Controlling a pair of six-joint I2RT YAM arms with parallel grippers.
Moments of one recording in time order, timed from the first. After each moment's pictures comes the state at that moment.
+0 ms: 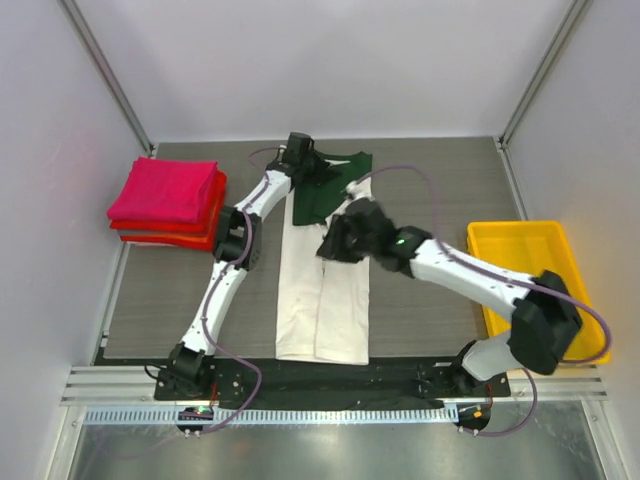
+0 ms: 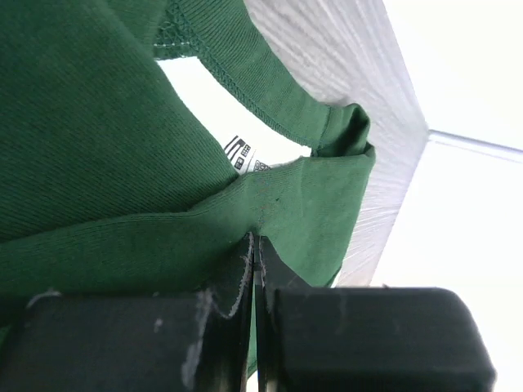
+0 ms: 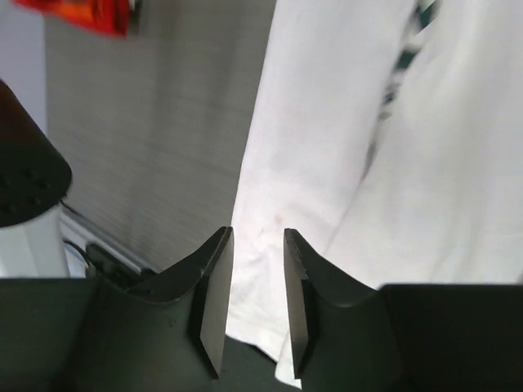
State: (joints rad) left arm -0.38 2.84 2.55 -0.33 0.29 -1.17; right arm 0.86 1.50 1.08 -0.31 0.00 0.79
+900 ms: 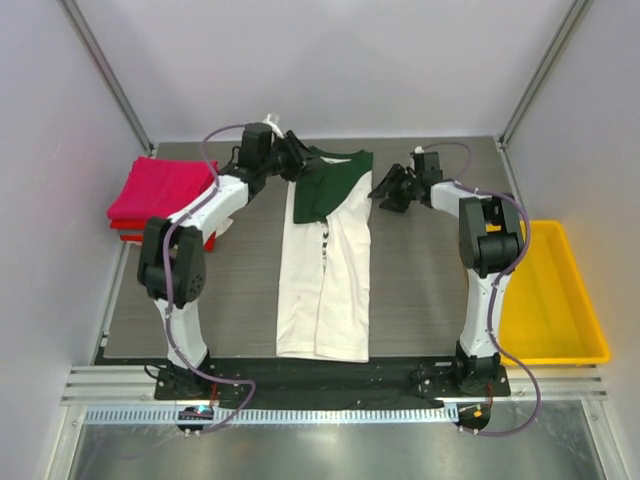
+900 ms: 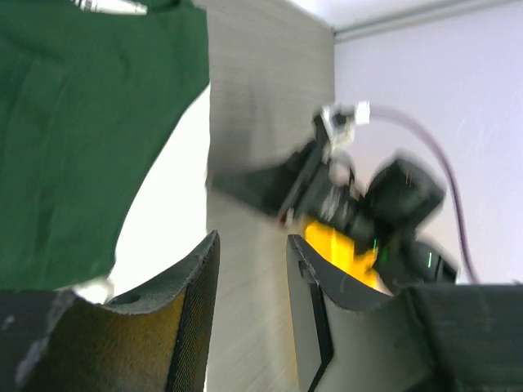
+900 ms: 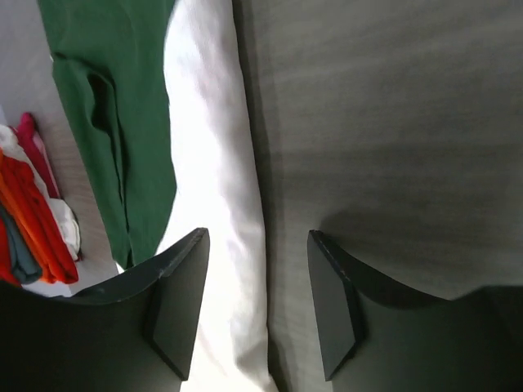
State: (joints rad) left arm -0.36 1.99 1.62 -0.05 0.40 -0.94; right arm 0.13 2.12 1.40 -0.07 -0.42 0.69
